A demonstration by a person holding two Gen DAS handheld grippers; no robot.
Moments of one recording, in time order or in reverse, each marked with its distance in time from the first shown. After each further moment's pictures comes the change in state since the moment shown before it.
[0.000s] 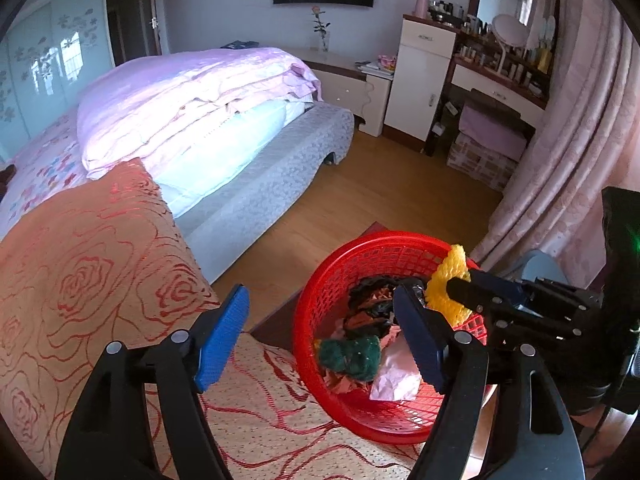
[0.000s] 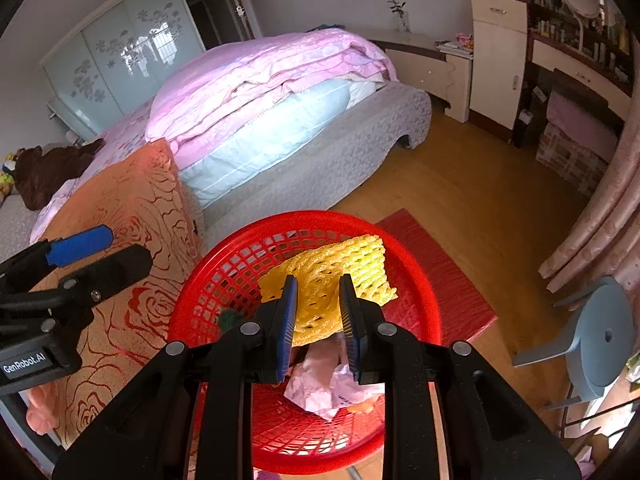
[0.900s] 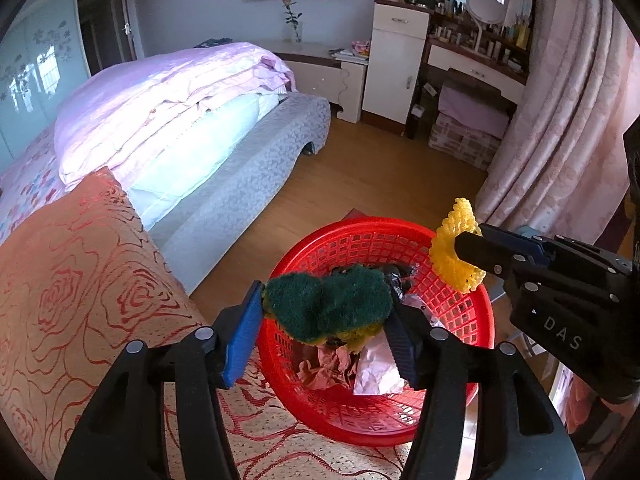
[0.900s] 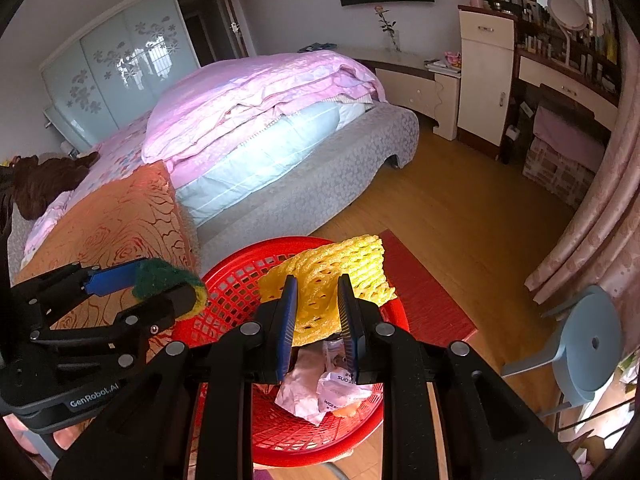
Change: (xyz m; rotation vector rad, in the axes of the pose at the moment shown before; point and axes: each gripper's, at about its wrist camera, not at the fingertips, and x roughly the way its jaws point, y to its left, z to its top) left arm 0.014 -0.025 -0.001 0.080 0.037 -0.048; right arm -0.031 -0.005 0.011 -0.008 -0.082 -0.053
